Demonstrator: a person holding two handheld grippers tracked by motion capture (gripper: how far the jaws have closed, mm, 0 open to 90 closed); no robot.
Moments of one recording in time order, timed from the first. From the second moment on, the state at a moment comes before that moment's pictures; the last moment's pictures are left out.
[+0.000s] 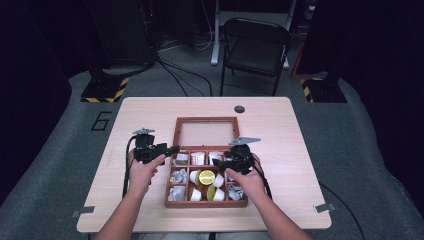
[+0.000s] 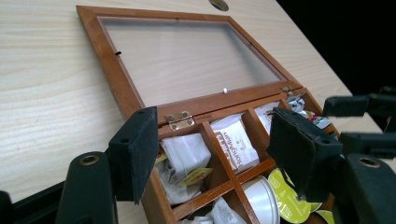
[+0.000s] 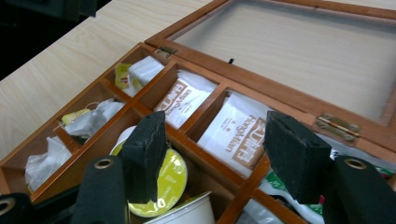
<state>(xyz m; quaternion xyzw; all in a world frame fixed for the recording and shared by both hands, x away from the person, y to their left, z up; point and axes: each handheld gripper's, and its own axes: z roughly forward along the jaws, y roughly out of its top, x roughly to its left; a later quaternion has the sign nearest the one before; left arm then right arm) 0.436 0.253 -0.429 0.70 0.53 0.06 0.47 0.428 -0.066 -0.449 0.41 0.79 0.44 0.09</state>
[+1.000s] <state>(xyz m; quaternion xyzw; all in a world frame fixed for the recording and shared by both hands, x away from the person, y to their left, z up) 0.423 0.265 -0.433 0.70 0.54 0.08 0.47 0.409 -0.032 -0.478 0.36 0.85 0.38 0.05</state>
